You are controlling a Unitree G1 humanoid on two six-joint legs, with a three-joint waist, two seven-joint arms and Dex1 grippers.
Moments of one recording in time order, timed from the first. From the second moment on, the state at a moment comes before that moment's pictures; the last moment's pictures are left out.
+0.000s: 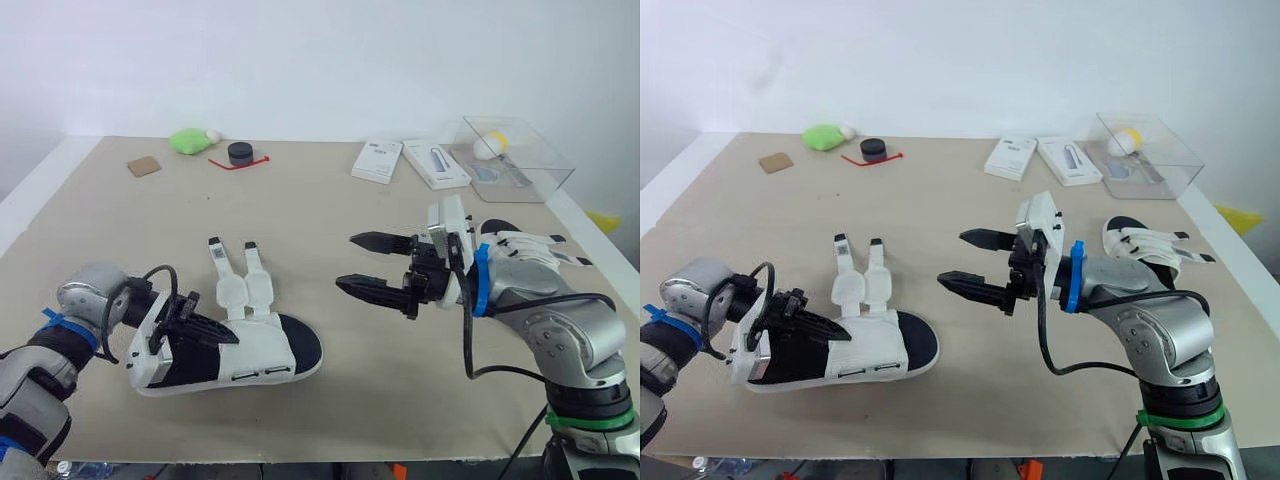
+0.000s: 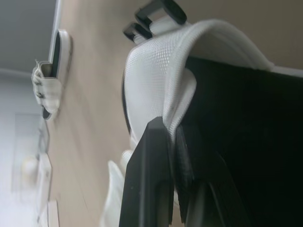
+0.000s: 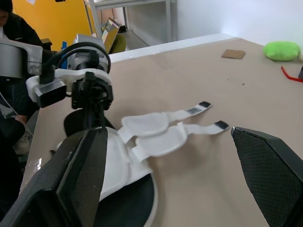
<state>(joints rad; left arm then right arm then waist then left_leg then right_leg) -0.74 0.85 -0.70 0.84 -0.64 -1.61 -1.61 -0.43 -0.63 -0.05 -0.46 0.76 0.79 0.84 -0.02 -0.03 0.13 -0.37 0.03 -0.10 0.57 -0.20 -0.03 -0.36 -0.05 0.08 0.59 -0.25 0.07</state>
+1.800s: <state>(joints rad) -0.63 0.72 -0.17 0.90 0.20 -1.17 -0.71 -0.36 -0.52 0.19 -0.44 0.63 0.75 0.76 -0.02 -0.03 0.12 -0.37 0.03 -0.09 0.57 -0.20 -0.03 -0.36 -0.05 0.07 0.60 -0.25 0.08</state>
